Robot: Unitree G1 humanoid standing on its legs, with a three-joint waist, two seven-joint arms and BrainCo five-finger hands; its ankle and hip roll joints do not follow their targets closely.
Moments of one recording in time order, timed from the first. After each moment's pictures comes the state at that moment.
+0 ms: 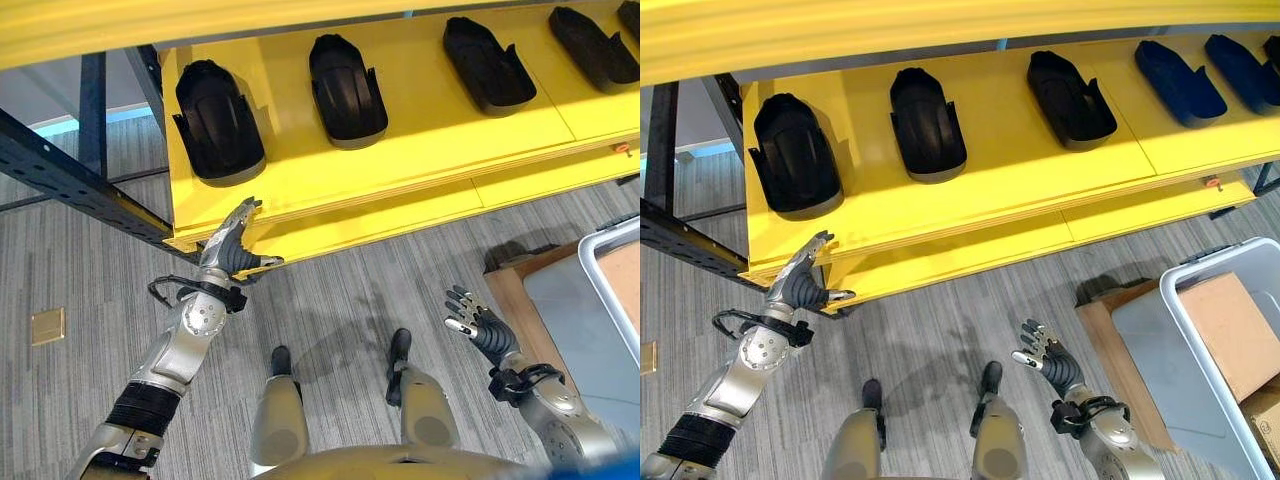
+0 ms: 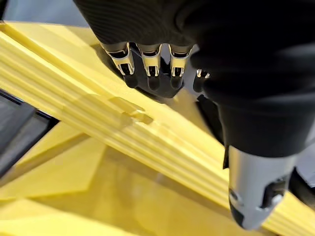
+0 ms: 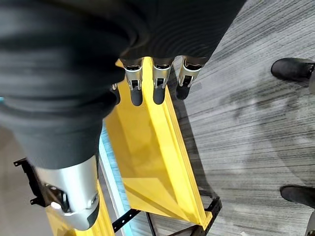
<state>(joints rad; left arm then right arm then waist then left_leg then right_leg) -0.09 0.58 -0.14 0.10 0.35 -0.03 0.19 0.29 -0.47 0.13 -0.01 0.61 0.08 0.15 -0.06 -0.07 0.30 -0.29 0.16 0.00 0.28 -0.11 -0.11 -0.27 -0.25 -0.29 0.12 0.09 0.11</state>
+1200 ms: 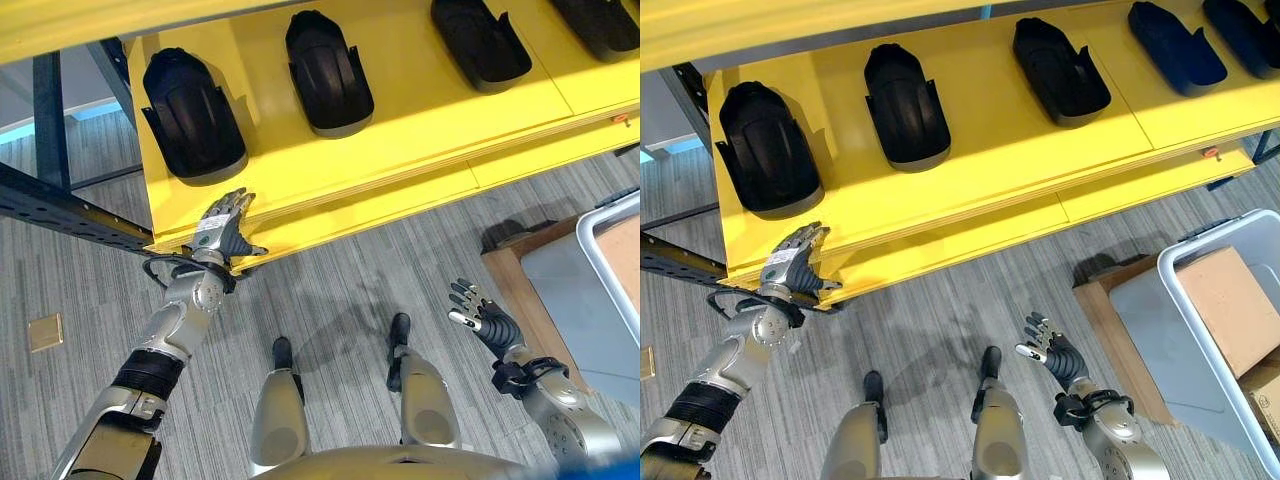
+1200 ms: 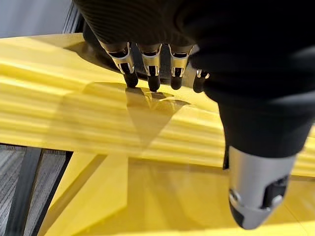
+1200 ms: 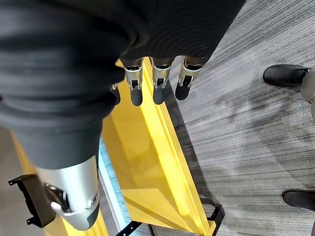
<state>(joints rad) -0.26 0.61 -0.21 0.27 0.61 0.04 0.20 0.27 -0.48 0.12 -0.01 0.61 0.08 0.15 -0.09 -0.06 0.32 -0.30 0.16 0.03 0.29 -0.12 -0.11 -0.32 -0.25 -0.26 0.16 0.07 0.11</state>
